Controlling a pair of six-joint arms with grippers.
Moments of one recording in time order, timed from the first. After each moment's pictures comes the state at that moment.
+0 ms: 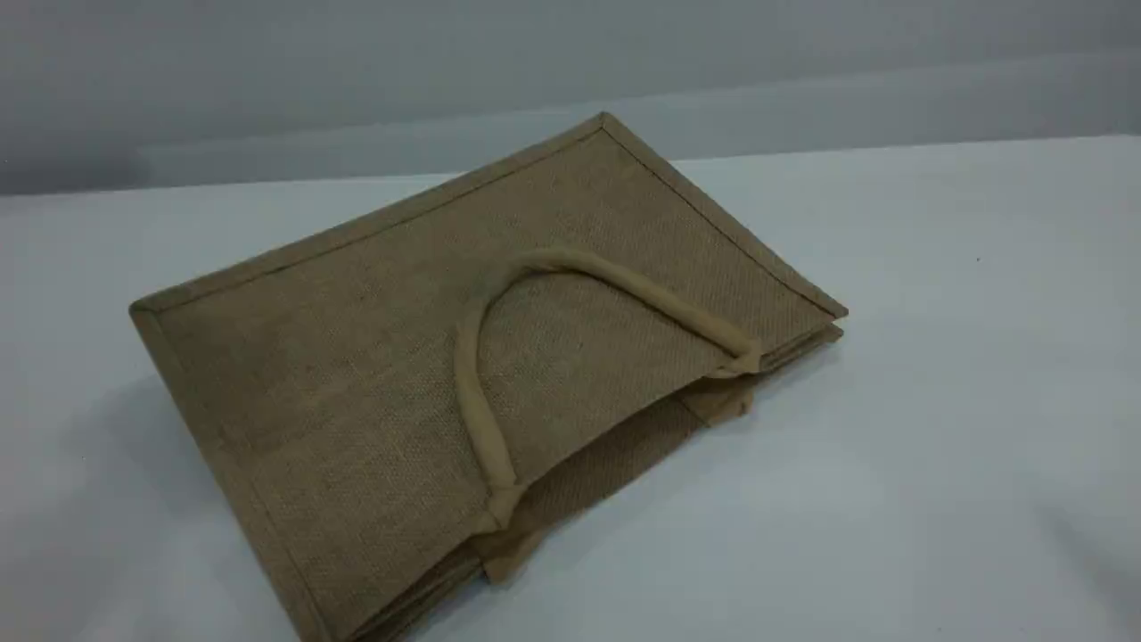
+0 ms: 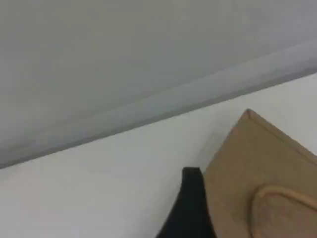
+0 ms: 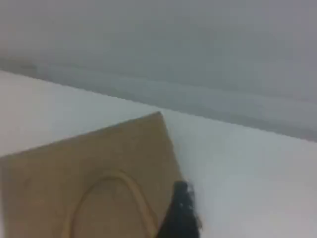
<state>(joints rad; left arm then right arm) -0.21 1.45 -1.97 -0.07 1.22 0.14 -0.07 1.01 -1.41 0.42 1.07 -0.29</state>
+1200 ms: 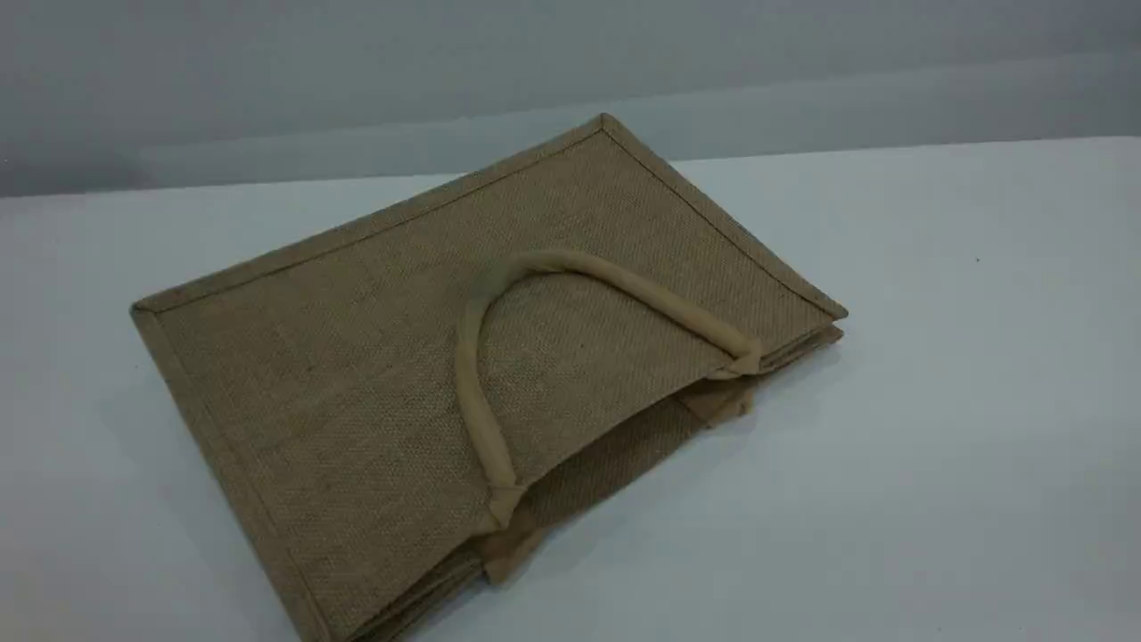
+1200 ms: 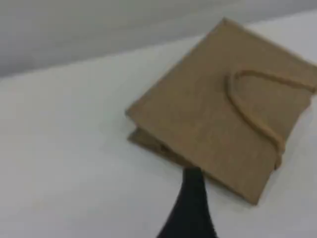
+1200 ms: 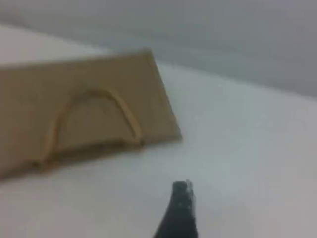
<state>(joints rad) -0.21 0.00 -0.70 -0.08 1.22 0.14 -0.04 0.08 -0.72 0.24 1.18 -0.24</state>
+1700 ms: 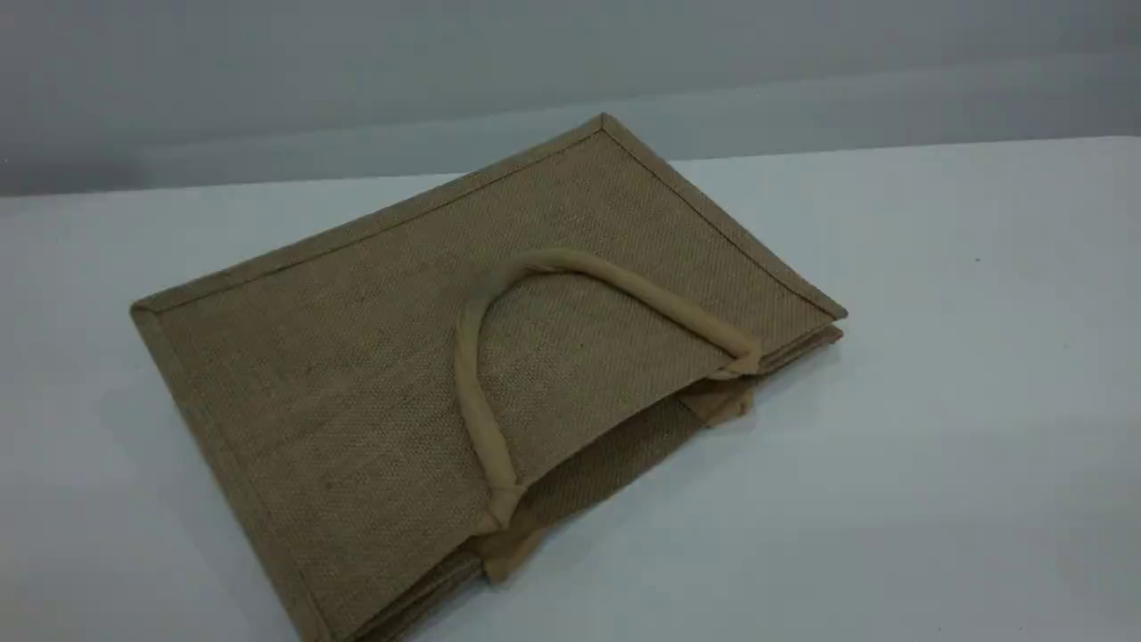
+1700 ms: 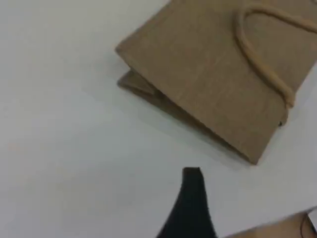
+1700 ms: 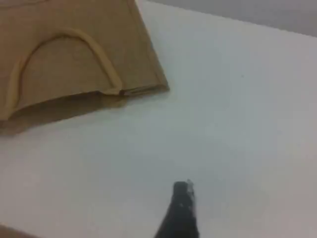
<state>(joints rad) -0.21 0.00 -0.55 -0.07 1.21 0.09 -0.02 0.08 -0.52 0.20 1.10 -0.24</state>
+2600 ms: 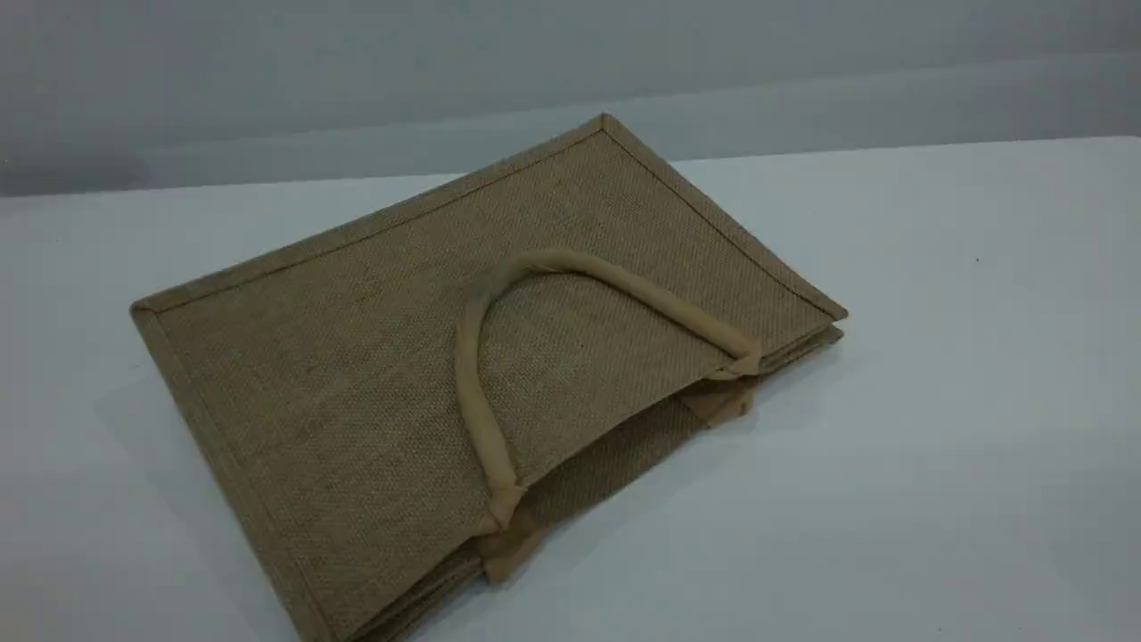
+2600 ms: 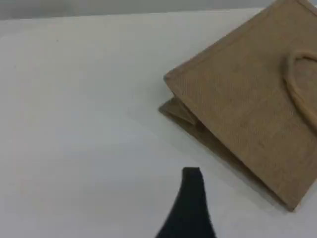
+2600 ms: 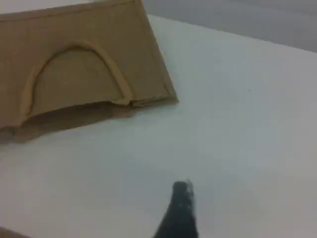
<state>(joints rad) -0.21 0.00 -0.50 0.07 1.08 -0.07 -0.01 0.03 -0.52 0.21 1.10 -0.24</state>
